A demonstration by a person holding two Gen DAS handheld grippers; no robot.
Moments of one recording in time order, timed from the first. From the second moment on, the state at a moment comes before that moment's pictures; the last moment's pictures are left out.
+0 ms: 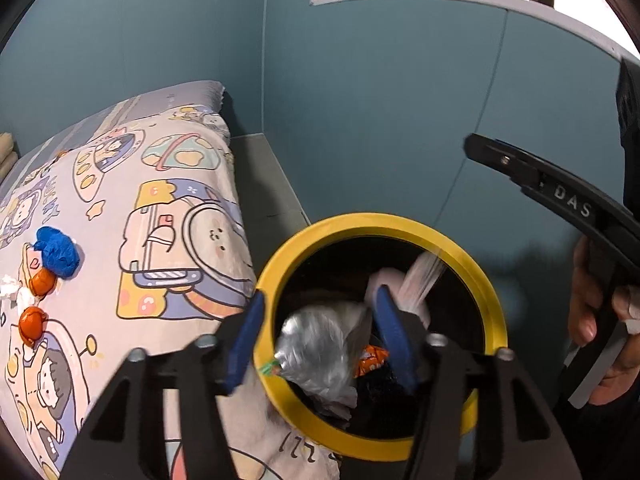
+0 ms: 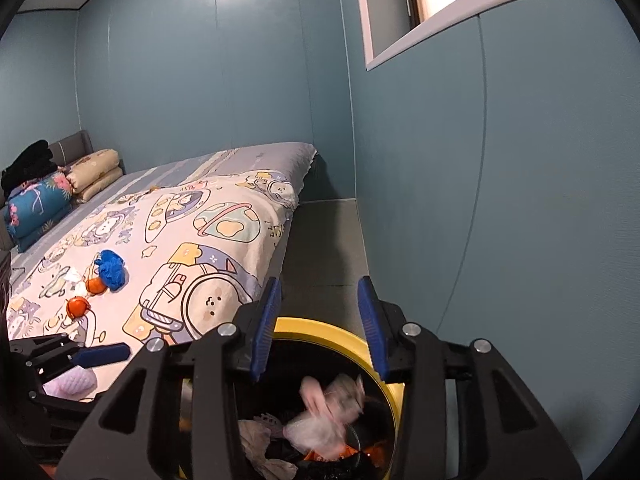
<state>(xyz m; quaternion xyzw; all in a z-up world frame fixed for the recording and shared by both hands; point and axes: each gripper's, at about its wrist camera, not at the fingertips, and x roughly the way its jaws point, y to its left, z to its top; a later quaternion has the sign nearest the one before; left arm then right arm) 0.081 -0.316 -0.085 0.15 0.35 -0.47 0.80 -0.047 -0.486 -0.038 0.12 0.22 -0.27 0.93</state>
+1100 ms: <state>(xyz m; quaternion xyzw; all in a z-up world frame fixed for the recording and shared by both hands) 0.201 -0.163 -0.059 0.03 0.33 -0.34 0.88 0.065 -0.424 -0.010 0.12 0.21 -0.12 0.96</state>
